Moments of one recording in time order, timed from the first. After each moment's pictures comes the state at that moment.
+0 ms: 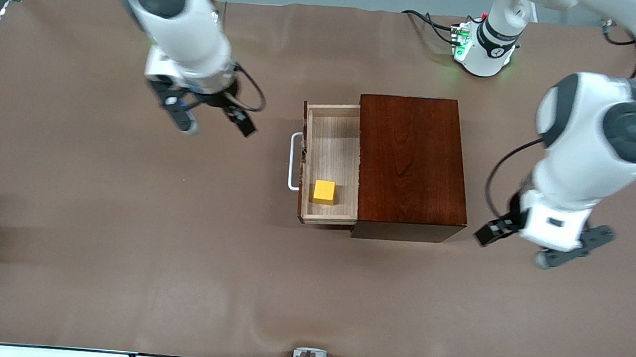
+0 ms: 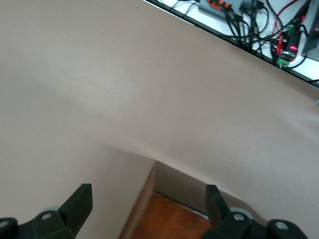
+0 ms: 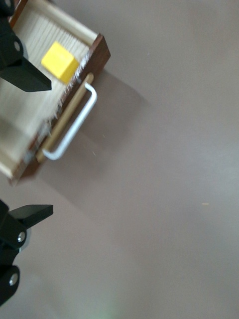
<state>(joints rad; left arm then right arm) -0.44 0.36 0.27 -1.40 -0.04 1.88 -0.64 0.64 0.23 -0.02 -1.49 0.08 1.69 1.59</state>
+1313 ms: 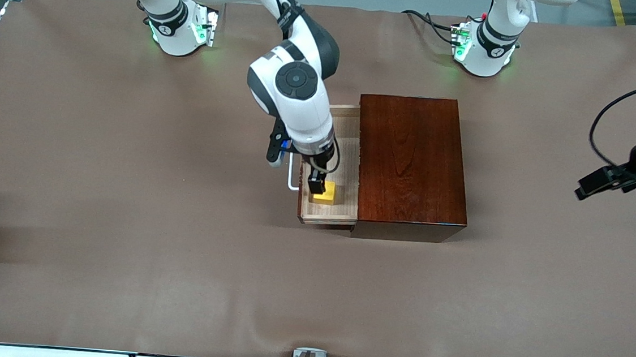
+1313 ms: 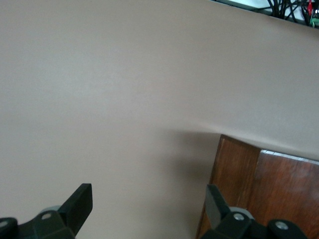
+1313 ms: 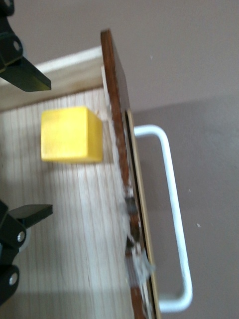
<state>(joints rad) -0.23 0.03 0.27 -1.71 -0.04 1.84 -0.17 0.78 0.63 -0.05 -1.36 0.10 2.18 2.39</state>
